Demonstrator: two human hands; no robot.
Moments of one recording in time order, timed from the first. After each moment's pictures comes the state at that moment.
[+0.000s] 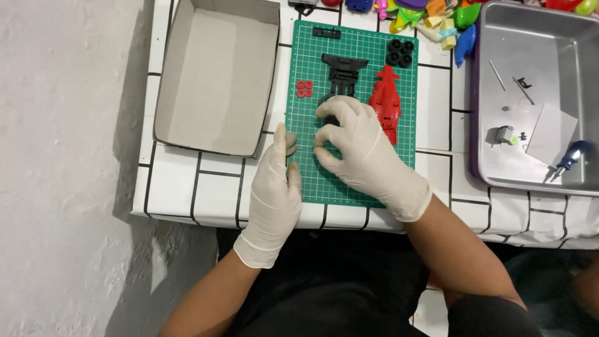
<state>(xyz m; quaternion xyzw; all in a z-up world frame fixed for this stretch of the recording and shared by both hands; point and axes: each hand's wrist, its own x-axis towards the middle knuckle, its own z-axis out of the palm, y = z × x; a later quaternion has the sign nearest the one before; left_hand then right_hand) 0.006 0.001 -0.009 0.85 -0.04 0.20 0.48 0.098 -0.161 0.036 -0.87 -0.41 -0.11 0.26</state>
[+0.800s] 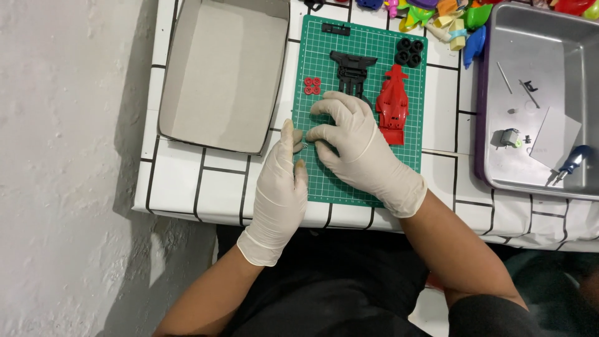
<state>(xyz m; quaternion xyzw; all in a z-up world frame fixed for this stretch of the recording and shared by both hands) 0.009 0.002 -0.011 0.86 -0.04 0.19 0.48 0.106 -0.148 0.020 -0.87 -0.41 -0.10 0.23</state>
